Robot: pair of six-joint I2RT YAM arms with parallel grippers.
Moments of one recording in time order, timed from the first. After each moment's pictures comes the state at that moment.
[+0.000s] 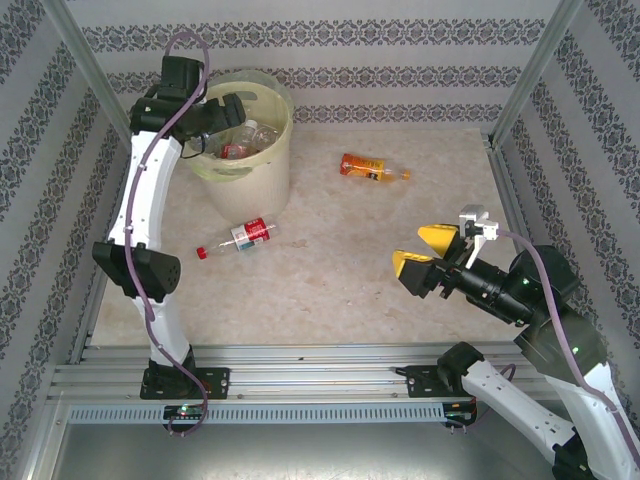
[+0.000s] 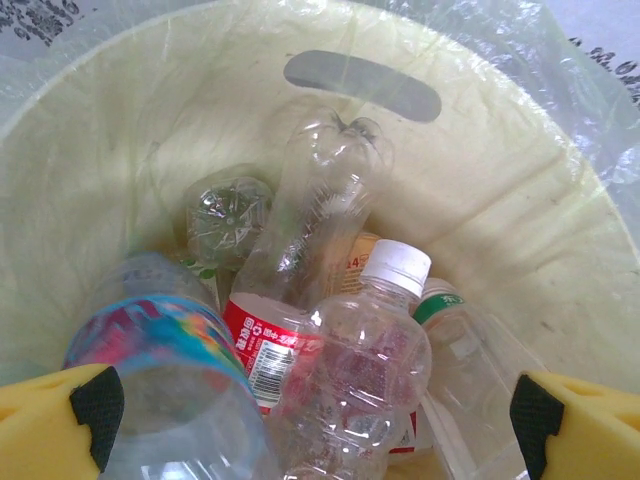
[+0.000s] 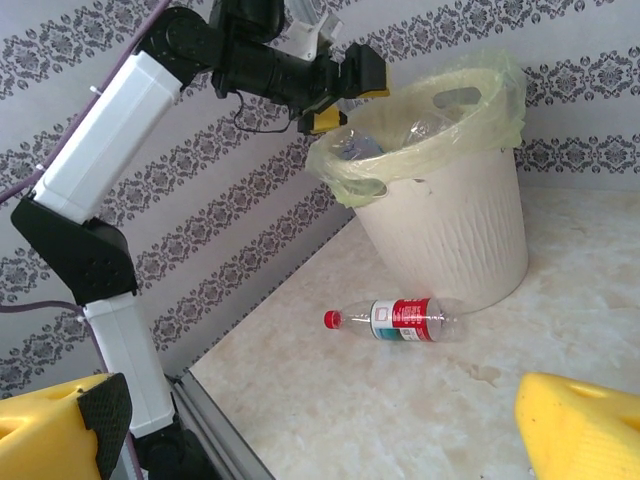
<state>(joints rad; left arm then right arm) -0.10 1.92 2.34 -1.12 0.00 -0.39 0.57 0.53 1.10 -0.66 -0.34 0.42</state>
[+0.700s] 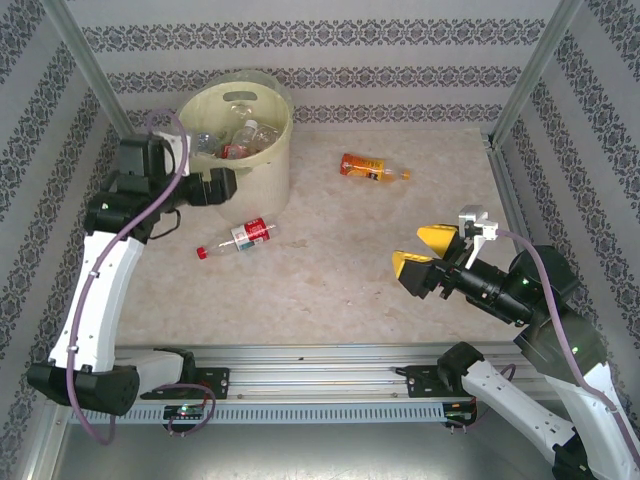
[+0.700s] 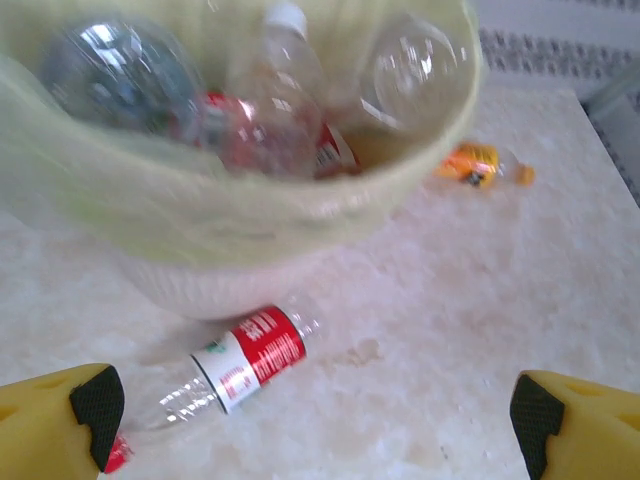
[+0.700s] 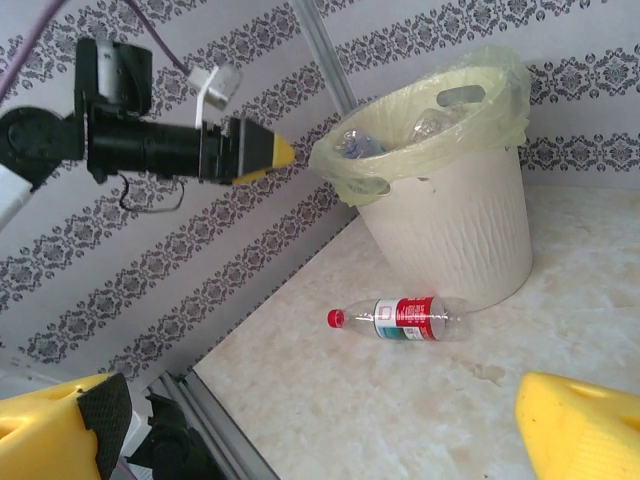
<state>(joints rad) -0.10 1.20 1.47 -0.92 0.25 -0.17 0.57 0.53 1.09 -0.65 -0.35 0.43</state>
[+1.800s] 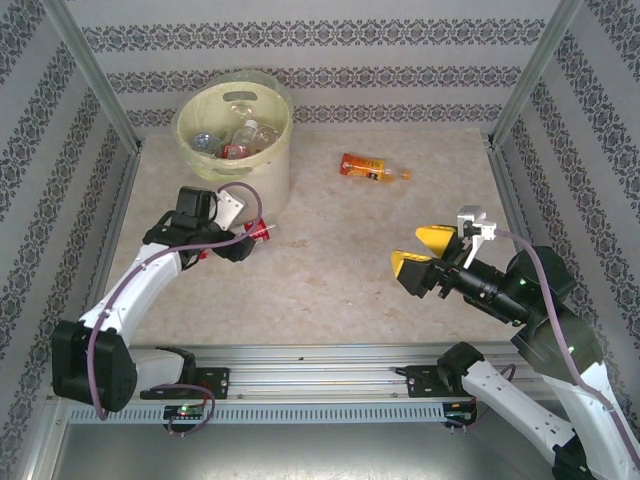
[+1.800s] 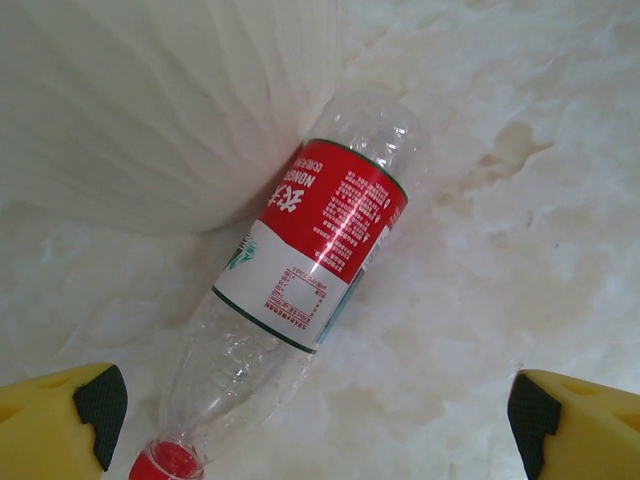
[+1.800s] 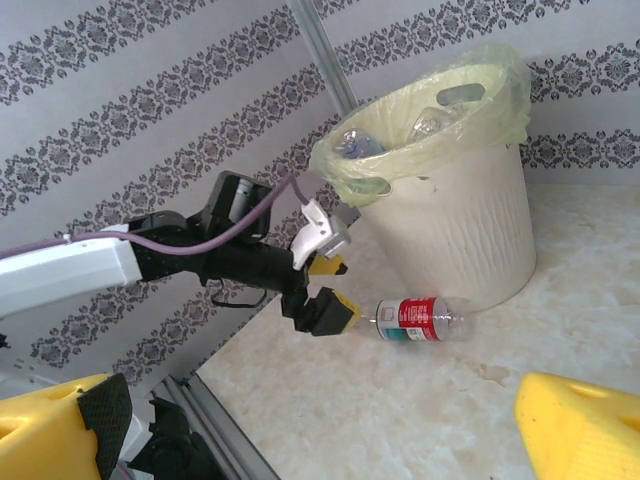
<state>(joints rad) -0.19 1.26 0.92 -0.56 0.13 0.35 0.57 0.52 1.07 -0.63 -0.35 0.44</state>
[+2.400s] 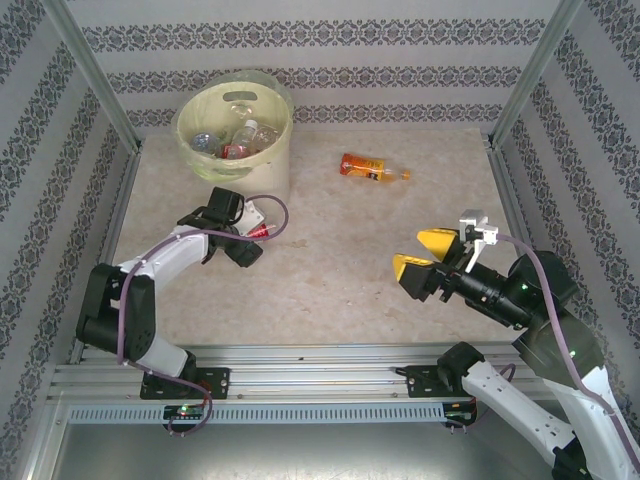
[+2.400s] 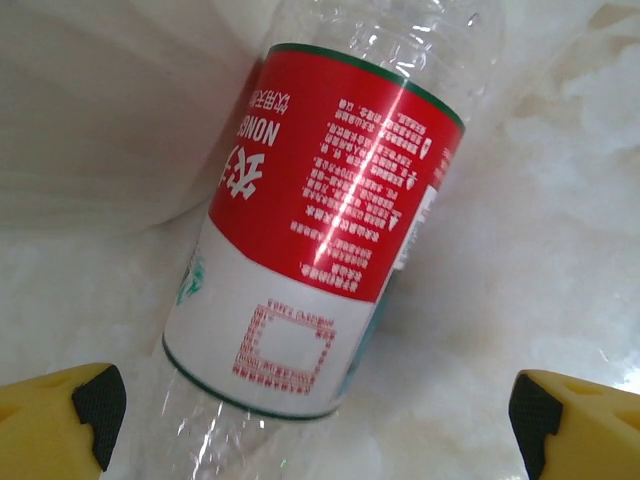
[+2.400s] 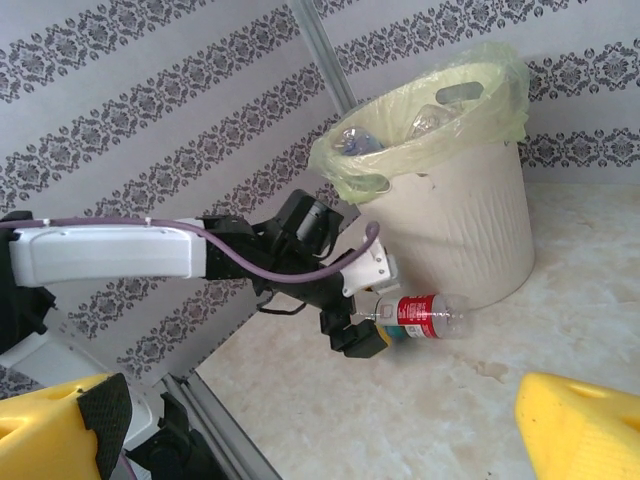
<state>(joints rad) -0.26 1.53 0.95 -0.48 -0.05 0.49 0.57 0.50 1.05 -0.63 -0.35 0.44</state>
